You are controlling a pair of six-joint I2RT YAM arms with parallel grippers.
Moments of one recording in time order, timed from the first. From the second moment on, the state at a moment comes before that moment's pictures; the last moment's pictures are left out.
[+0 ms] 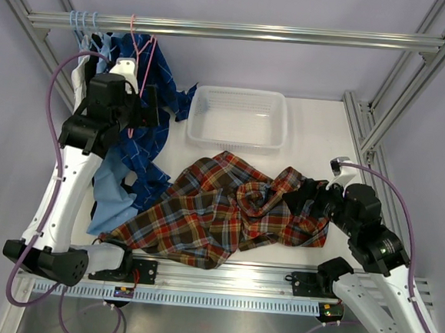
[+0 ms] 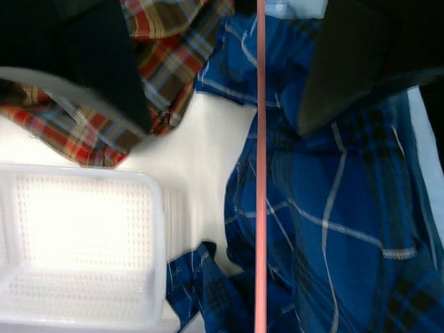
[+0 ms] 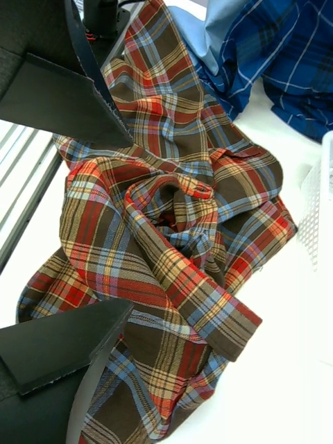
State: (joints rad) left arm -0.21 1.24 1.54 -0.81 -0.16 -0.16; right arm 0.44 0.53 0.80 -0.66 -0.11 0.39
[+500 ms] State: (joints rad) left arm -0.84 1.02 1.33 -0.92 -0.17 -0.33; right arm 0.44 0.75 0.80 -0.67 0.04 0.53
